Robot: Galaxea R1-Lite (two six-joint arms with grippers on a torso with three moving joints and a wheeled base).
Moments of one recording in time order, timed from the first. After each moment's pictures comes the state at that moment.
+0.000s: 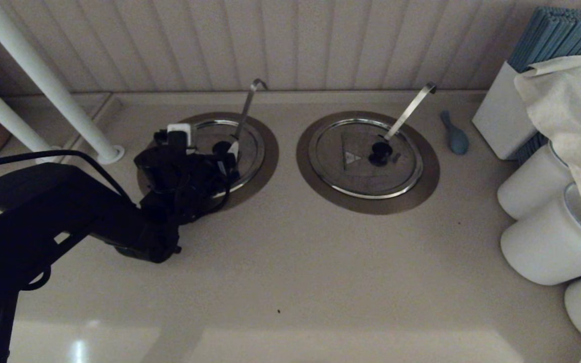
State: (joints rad) left arm -0.28 2.22 -1.18 -1.25 0.17 -0.04; right arm 0.00 0.00 0.00 -0.01 -0.03 0.06
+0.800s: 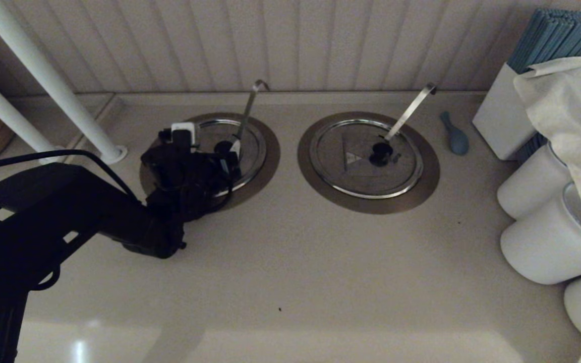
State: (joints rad) left arm -0.27 2.26 -1.24 -1.21 0.21 -0.04; right arm 0.00 0.00 0.00 -0.01 -0.03 0.06
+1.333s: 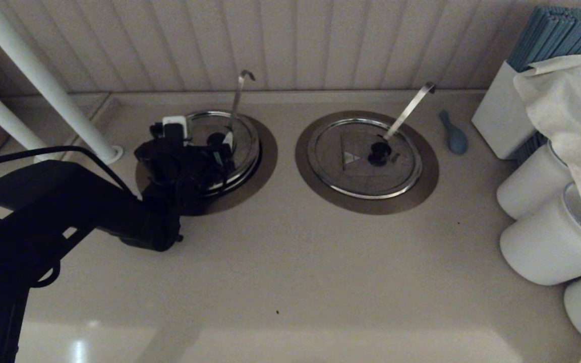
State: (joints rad) left arm -0.23 2.27 -1.26 -1.21 0.22 -0.04; right arm 0.00 0.00 0.00 -0.01 -0.03 0.06
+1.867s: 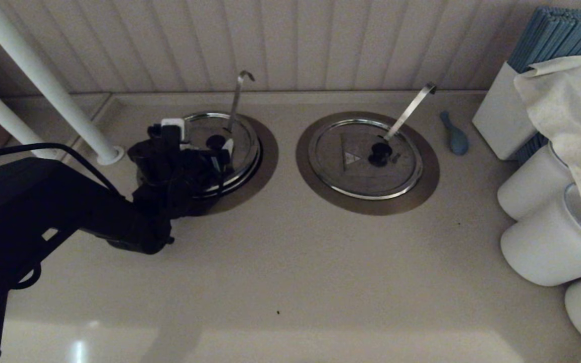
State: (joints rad) left arm -0.24 2.24 -1.19 -1.13 0.14 -0.06; right arm 0.00 0.00 0.00 -0.01 -0.03 0.06
